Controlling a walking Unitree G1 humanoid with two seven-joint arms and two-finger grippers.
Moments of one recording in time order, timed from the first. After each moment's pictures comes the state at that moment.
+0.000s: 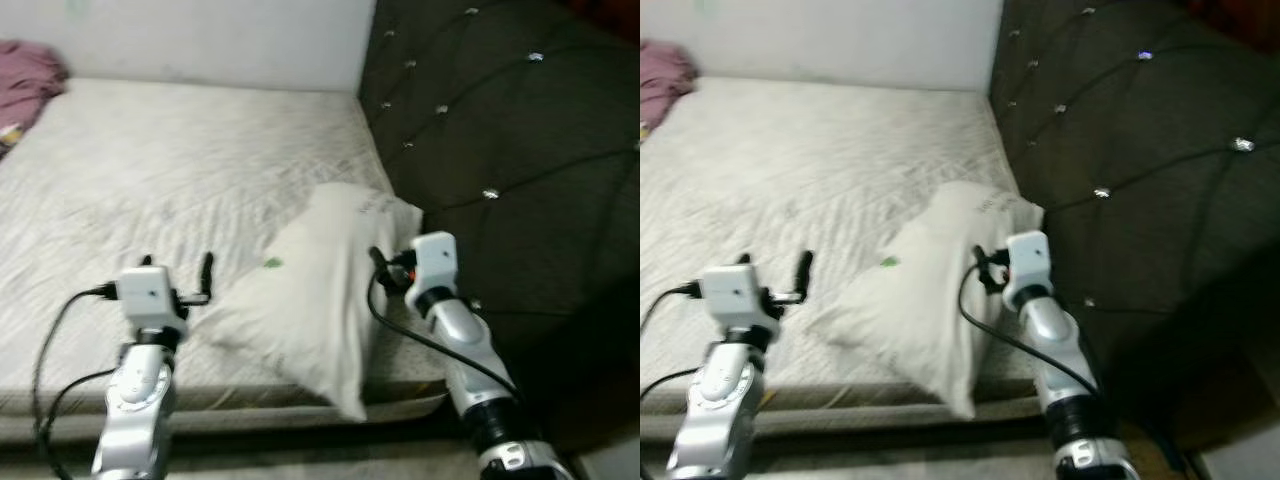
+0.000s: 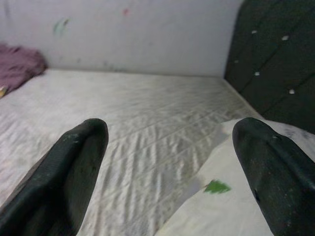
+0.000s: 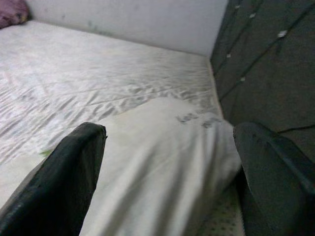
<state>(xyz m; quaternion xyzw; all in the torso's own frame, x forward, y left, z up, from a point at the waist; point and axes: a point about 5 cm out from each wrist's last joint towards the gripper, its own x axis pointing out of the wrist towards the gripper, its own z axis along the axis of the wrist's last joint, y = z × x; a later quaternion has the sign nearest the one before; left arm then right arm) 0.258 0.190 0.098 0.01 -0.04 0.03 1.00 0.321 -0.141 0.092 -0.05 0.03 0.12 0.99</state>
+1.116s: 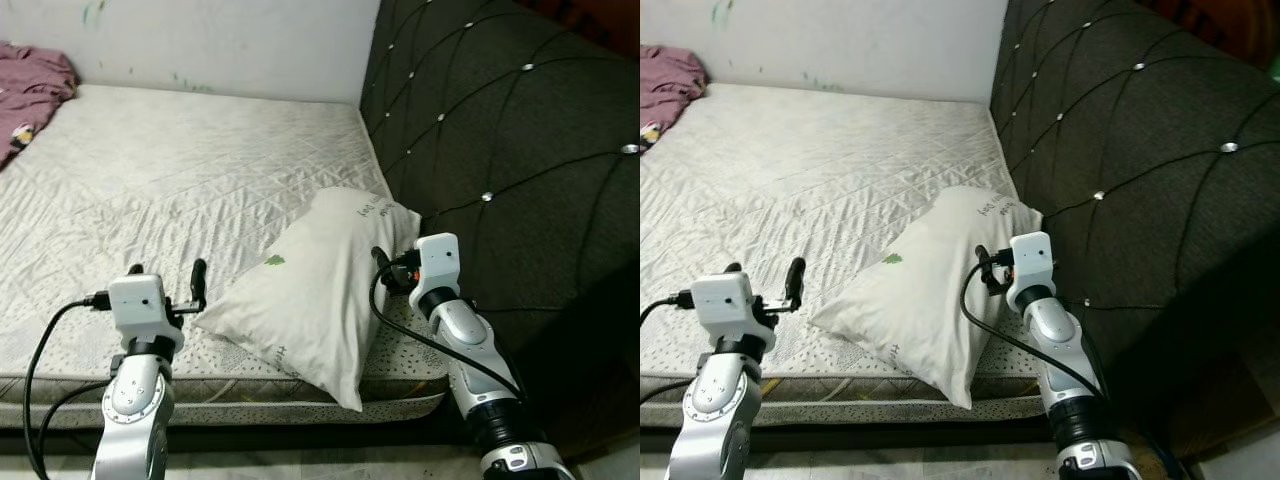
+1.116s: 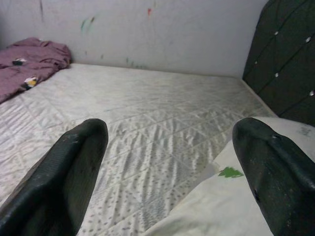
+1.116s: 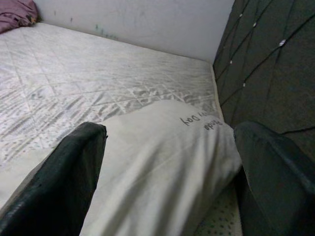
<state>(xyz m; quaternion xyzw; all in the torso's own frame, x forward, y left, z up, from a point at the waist) 0.246 0.194 0.095 0.01 -0.02 0.06 1.00 0.320 -0.144 0.092 -0.04 0.03 0.11 0.99</state>
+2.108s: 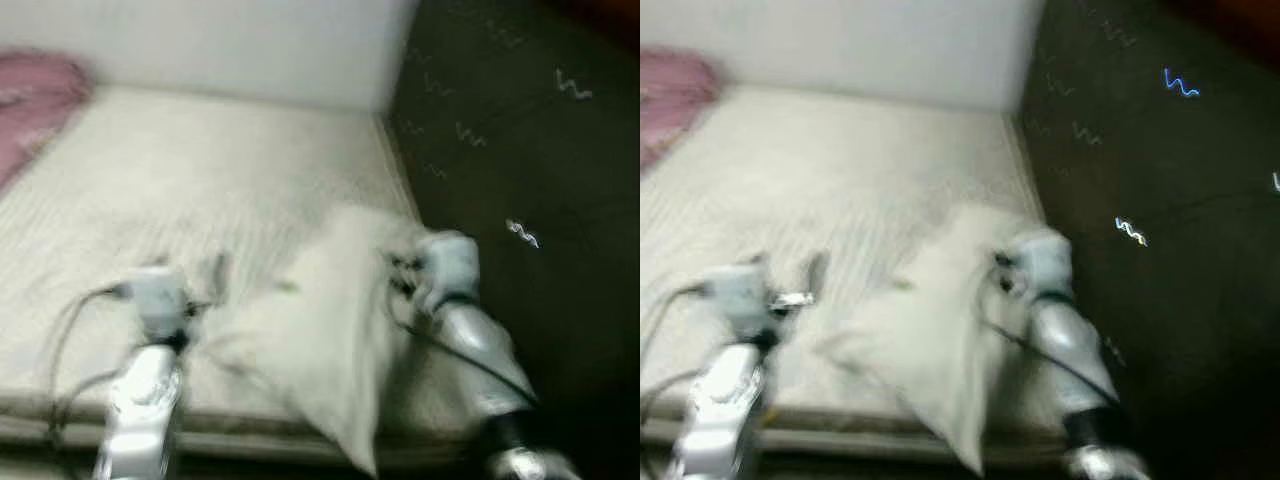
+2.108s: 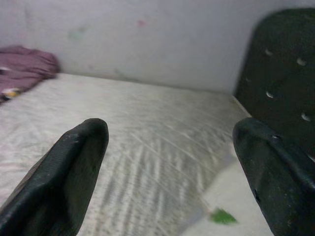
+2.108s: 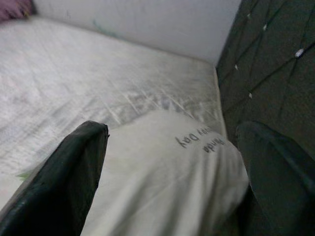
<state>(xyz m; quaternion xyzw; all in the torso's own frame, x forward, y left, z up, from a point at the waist) 0.252 0.171 0.108 -0.01 -0.04 0.00 1.00 0.315 -0.167 0.088 -0.05 0.05 0.07 0.99</state>
